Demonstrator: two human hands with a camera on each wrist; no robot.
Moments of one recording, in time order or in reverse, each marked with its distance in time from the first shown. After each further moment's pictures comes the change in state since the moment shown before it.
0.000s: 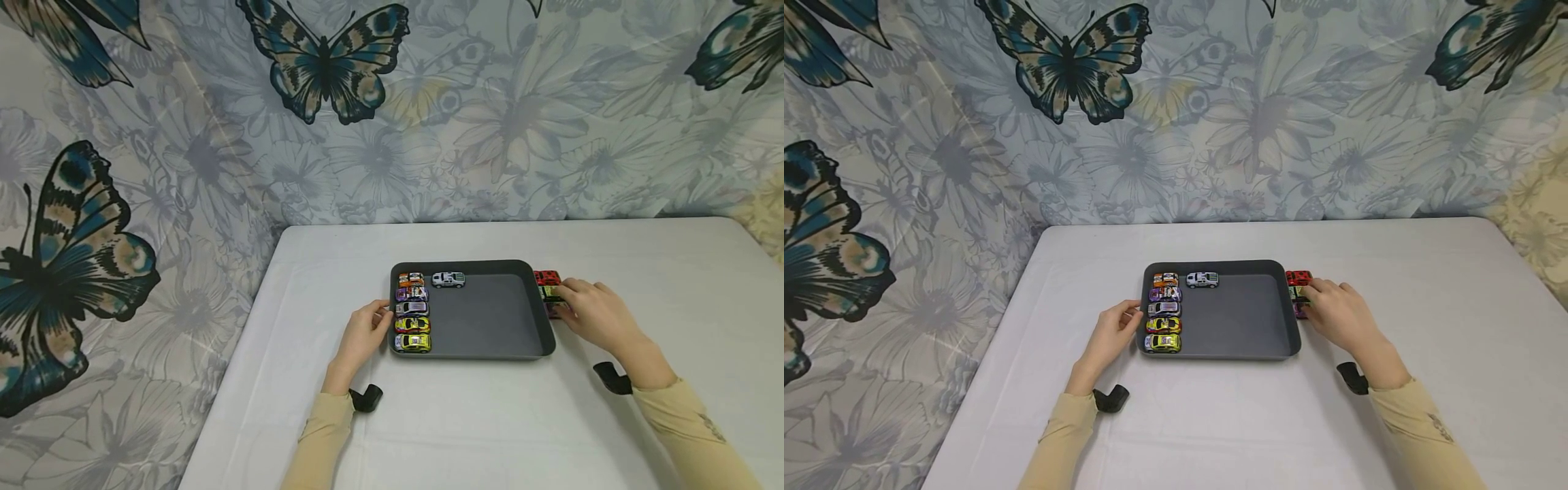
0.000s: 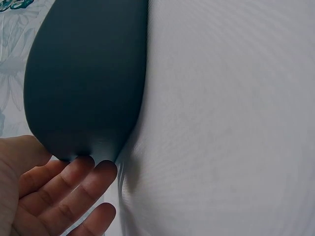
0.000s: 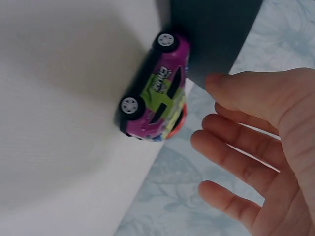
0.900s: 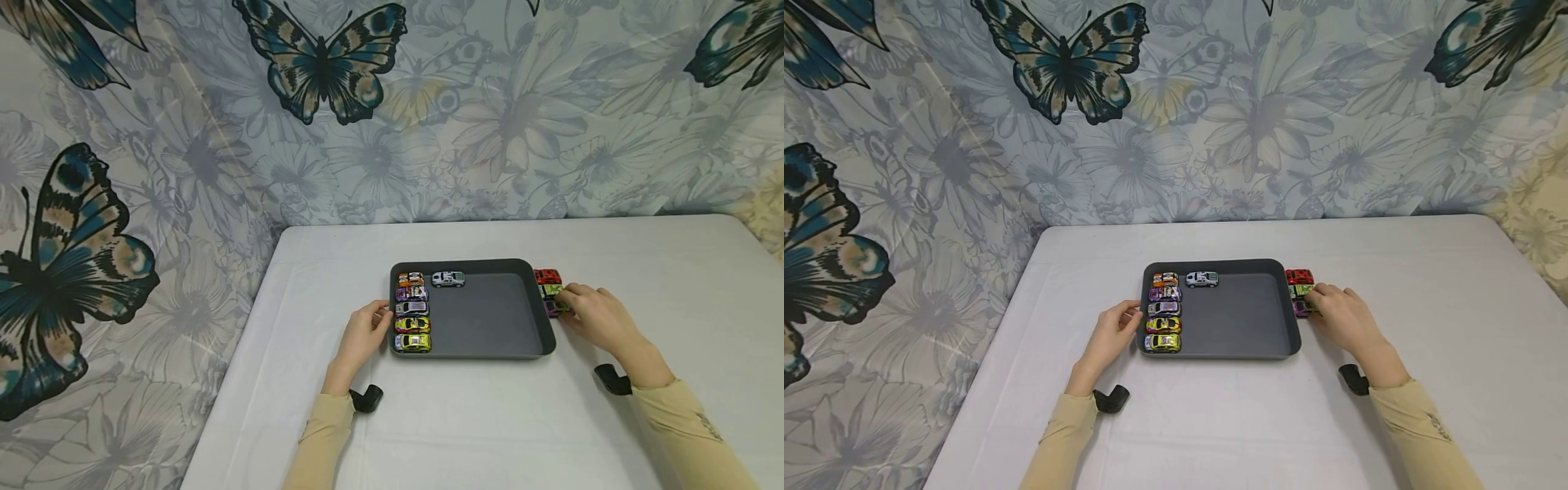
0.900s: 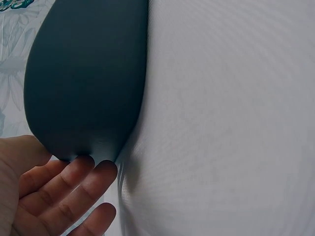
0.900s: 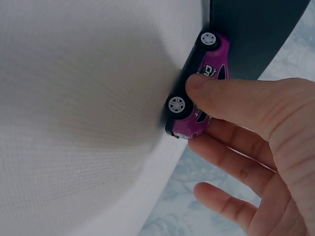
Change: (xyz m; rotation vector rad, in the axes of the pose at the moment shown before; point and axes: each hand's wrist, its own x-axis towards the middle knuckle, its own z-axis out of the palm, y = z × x) left_hand -0.001 0.001 0.000 -0.001 -0.003 -0.001; right_hand -0.014 0.008 0.012 0.005 -0.071 0.051
